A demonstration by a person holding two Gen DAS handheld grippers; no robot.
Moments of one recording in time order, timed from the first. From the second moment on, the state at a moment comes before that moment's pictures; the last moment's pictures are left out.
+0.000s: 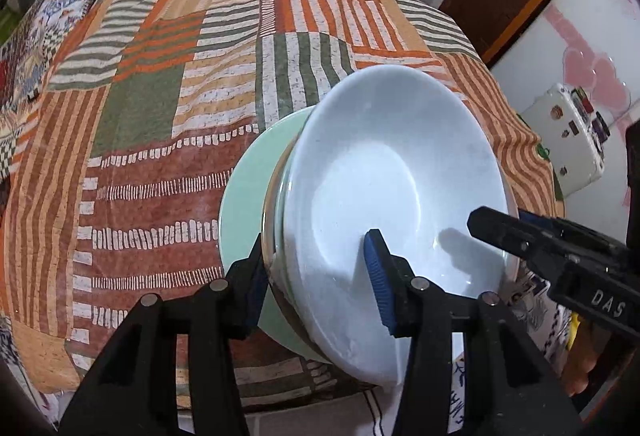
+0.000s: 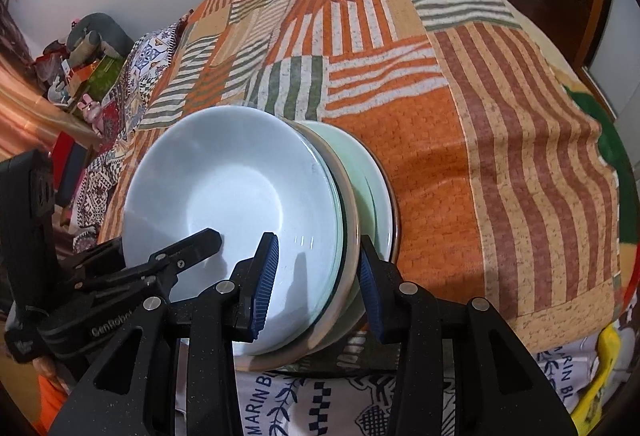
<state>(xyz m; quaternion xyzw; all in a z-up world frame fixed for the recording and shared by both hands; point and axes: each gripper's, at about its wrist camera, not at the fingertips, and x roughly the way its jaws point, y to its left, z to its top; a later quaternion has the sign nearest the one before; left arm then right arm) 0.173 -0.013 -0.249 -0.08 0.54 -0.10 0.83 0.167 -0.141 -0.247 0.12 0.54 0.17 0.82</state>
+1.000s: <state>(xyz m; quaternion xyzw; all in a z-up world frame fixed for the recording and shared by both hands) 0.093 -0.014 -0.099 -0.02 0.35 -0.08 0.93 0.109 -0.167 -0.137 0.10 0.39 0.21 0.89</state>
